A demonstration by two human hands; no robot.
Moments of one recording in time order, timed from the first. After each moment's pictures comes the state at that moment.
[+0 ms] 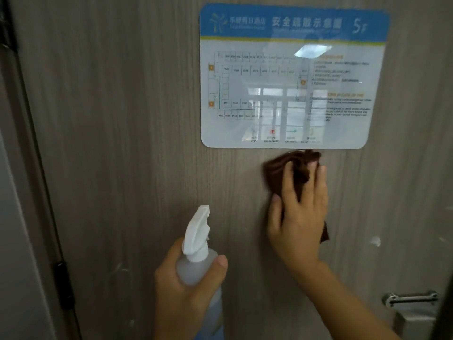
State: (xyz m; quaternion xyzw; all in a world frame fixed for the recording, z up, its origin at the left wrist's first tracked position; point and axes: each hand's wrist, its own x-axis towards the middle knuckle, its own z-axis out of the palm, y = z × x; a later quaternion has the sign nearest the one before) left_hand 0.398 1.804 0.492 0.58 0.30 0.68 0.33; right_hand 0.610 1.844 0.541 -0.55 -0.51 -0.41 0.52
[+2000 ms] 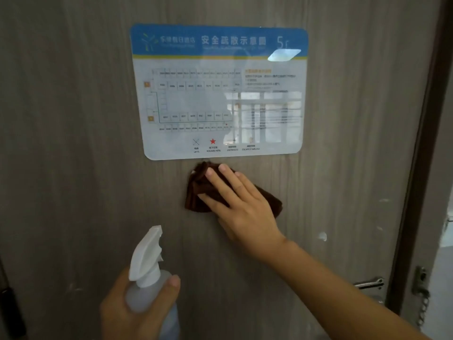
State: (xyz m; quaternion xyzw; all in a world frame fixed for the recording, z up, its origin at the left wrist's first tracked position) left_hand 0.409 1.765 0.504 0.66 0.37 0.62 0.20; right_hand 0.647 1.841 0.567 -0.36 -0.70 -0.51 0.34
